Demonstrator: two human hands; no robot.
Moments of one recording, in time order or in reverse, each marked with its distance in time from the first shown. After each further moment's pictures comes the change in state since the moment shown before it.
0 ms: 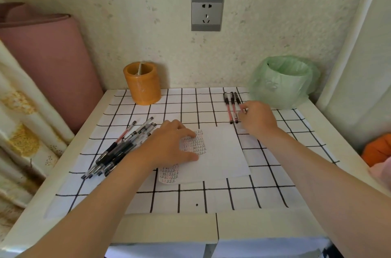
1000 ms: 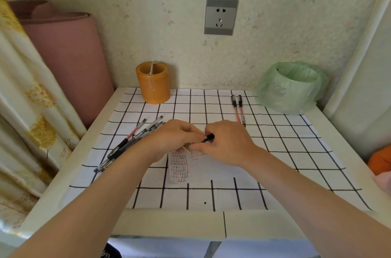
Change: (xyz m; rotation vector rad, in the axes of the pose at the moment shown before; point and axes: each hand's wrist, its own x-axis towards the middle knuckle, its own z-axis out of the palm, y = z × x) left_hand -0.013 0.021 -0.033 -0.808 -0.082 -0.330; right_hand -0.081 -0.086 0.003 -0.125 -0.180 -0.550
